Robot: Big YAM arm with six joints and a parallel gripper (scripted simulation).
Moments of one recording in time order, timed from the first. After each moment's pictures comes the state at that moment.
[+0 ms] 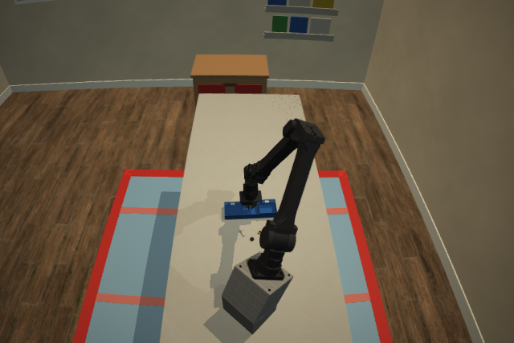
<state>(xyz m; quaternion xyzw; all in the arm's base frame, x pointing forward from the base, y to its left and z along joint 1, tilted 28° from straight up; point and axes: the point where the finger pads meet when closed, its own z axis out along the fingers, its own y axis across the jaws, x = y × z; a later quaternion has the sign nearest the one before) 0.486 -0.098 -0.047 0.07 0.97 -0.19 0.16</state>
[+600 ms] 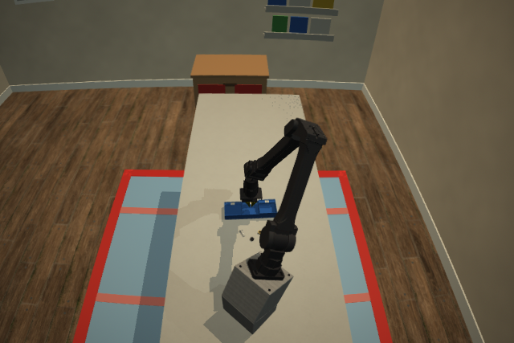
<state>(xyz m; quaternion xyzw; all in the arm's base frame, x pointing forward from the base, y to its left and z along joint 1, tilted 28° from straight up) 0.486 -0.093 -0.030 0.07 0.97 -0.19 0.16</state>
